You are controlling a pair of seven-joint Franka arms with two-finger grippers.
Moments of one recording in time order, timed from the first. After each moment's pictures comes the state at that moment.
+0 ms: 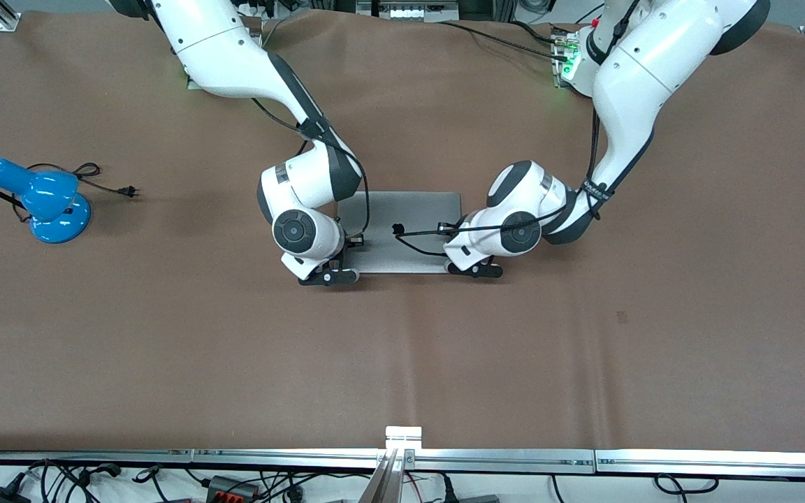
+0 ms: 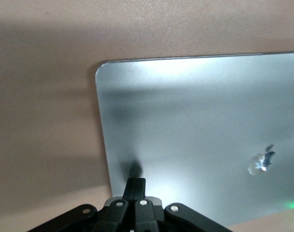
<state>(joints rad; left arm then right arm) -0.10 0.79 -0.54 -1.70 -0.02 2.21 -0.49 0.65 0.75 -0.10 -1.57 0.30 2.11 0.32</state>
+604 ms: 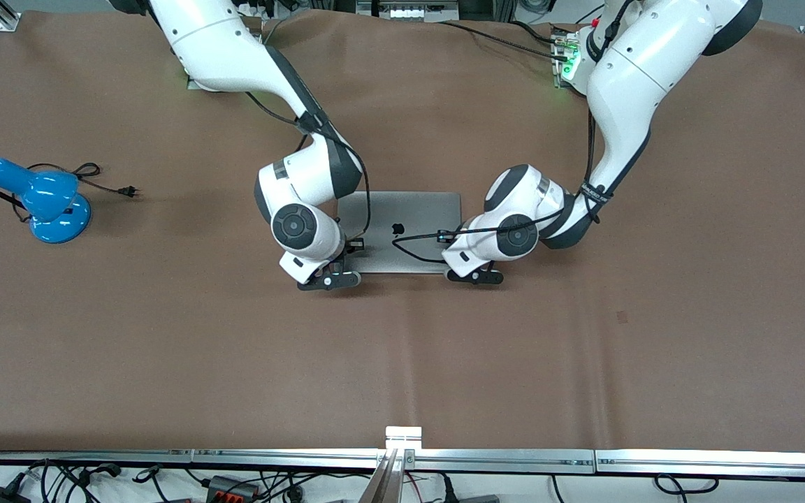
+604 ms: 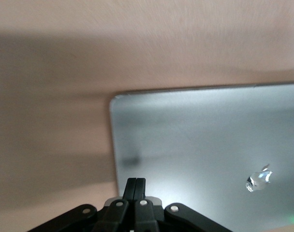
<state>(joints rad) -0.12 0.76 -0.49 -1.64 -0.02 2.16 -0.50 0.65 0.69 -0.12 -1.51 0.21 2.07 0.32</state>
